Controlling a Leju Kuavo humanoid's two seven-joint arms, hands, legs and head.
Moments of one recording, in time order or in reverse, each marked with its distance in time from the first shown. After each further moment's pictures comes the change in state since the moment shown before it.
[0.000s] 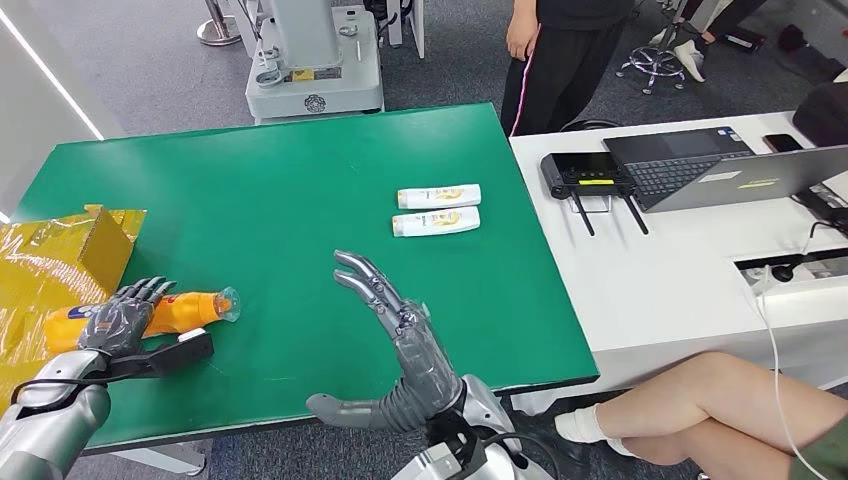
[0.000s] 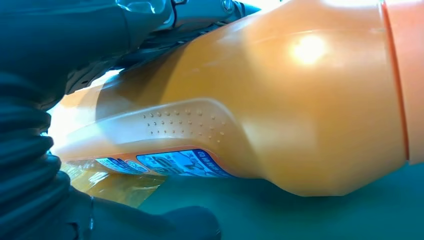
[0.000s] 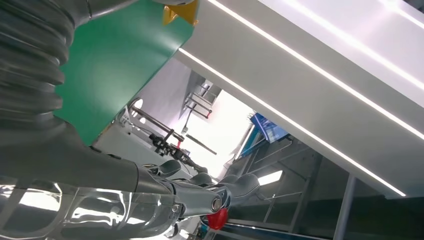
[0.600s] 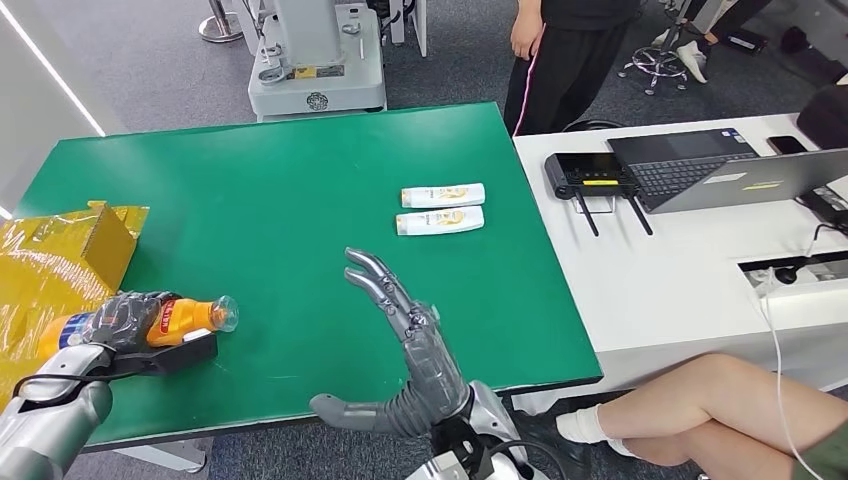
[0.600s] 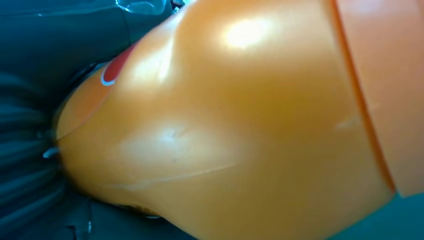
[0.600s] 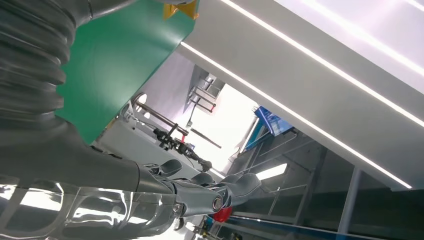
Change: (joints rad) left arm -0.015 0.001 -0.068 -0.023 0.022 0.022 -0.031; right arm 0.031 -0.001 0.001 -0.058 0.030 -0.018 0.036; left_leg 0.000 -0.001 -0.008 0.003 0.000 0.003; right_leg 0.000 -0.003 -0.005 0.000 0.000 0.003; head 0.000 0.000
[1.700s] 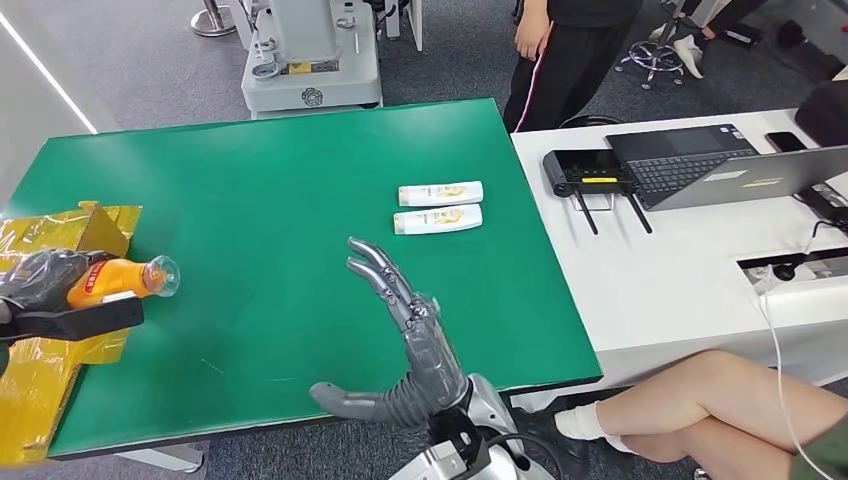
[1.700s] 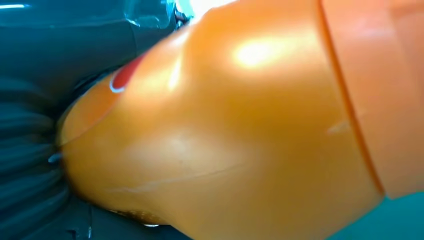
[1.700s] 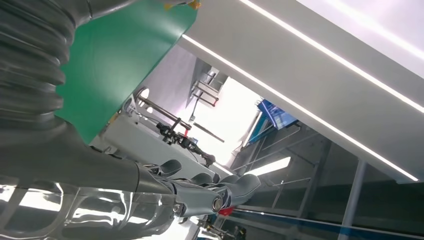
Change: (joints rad) left arm -0.063 0.229 0.004 -0.321 0.119 -0.346 -0.120; right arm -0.030 0.000 0.008 0.022 -0.016 -0.039 -0.002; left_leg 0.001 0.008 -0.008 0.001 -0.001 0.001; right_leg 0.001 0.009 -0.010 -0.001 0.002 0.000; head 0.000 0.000
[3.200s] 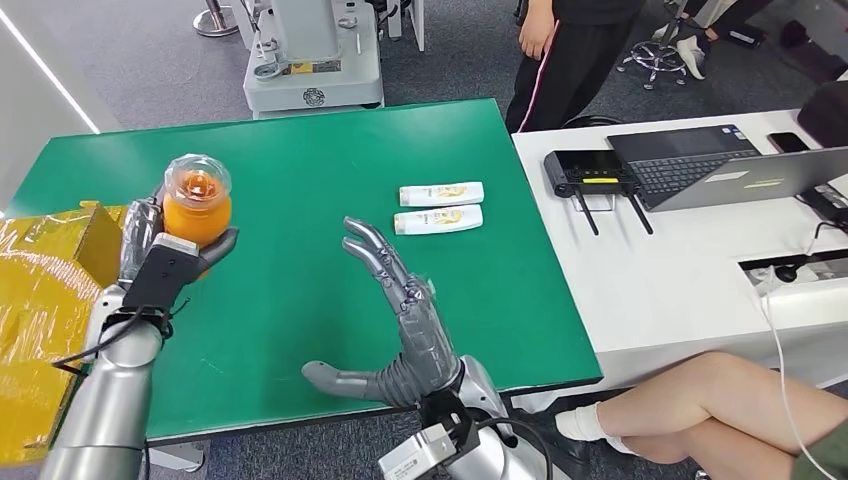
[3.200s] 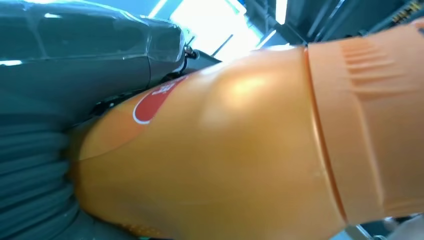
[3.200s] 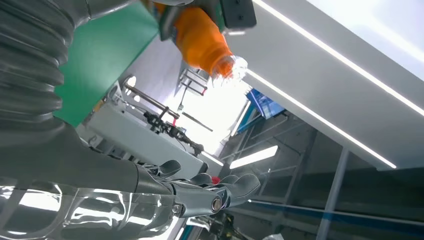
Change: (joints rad) left arm 0.194 -0.526 0.350 -0.410 0.366 0.136 -0.011; right arm -0.093 0.000 0.030 0.070 -0.028 -0.073 -0.022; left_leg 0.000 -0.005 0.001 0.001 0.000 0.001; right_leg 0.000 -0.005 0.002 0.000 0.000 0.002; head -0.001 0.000
